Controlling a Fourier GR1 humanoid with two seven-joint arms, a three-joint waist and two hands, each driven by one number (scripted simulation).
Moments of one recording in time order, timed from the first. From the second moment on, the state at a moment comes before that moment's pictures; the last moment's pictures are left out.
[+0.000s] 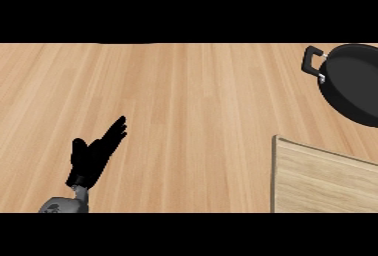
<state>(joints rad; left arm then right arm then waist) -0.06 0.19 -0.13 -1.39 0.08 -0.10 0.14 0.10 -0.53 -0.63 -0.83 -0.14 0.06 -0.64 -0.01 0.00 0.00</state>
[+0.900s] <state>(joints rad) -0.06 0.17 -0.11 -1.39 0.05 -0.12 0.14 0.10 -0.69 -0.55 -1.28 0.09 -0.21 -0.15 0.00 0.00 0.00</state>
